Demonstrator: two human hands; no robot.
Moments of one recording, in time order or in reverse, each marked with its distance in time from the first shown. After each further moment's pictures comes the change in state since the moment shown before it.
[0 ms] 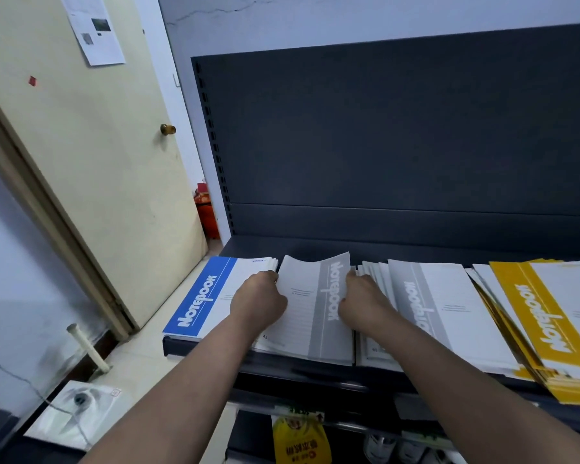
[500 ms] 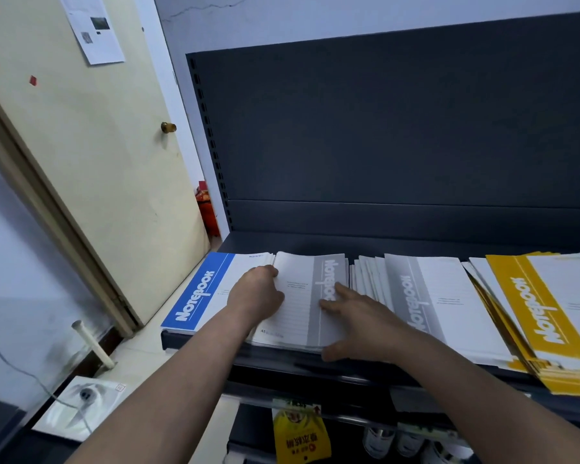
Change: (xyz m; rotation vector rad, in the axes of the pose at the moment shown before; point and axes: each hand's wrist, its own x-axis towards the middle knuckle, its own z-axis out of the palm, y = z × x) left_hand -0.002 0.003 0.000 0.082 -0.039 0.026; right_hand -0.039 0.022 -0.006 -0.235 -0.194 -0.334
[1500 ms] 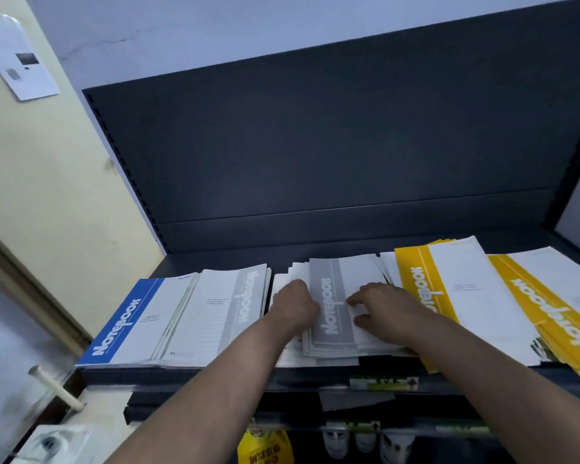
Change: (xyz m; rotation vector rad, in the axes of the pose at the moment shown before) left_hand -0.035 0.177 0.074 -0.111 -0.204 0.053; right_hand -0.060 0.147 -0.040 -0.162 0.149 0.186
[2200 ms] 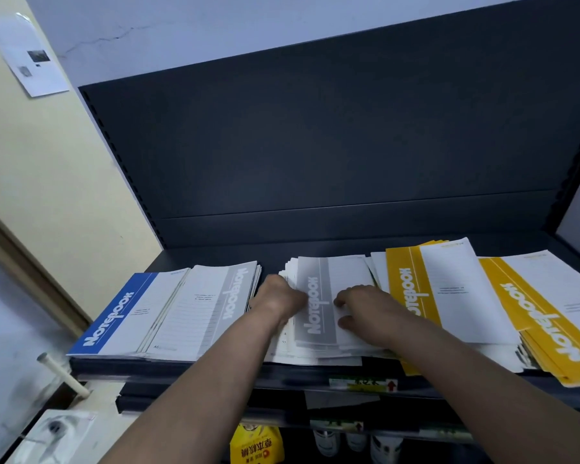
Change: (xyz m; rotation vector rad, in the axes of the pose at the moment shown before) left_hand 0.010 0.009 0.006 -0.301 0.100 -0.244; right_hand 0.001 0.008 0.001 0.112 -0.021 -0.052
